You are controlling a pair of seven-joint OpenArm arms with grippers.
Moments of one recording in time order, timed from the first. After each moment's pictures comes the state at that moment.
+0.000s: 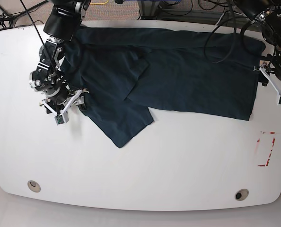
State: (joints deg) left arm 2.9 -12.2 -41.5 112.4 -8.6 -42.8 76.1; right arm 6.1 5.4 24.9 79.8 0.8 40.7 -41.1
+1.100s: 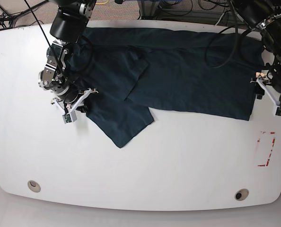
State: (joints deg) left arm -2.0 -13.1 -37.6 103.2 -8.4 -43.0 66.6; right arm 7.8 3.2 24.7 72.6 2.0 40.7 -36.6
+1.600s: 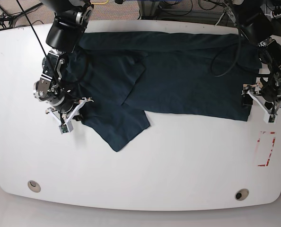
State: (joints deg) left arm -8.7 -14.3 -35.5 80.0 -8.0 -40.4 53.8; right arm 12.7 4.8 24.6 72.3 0.6 41.0 -40.4
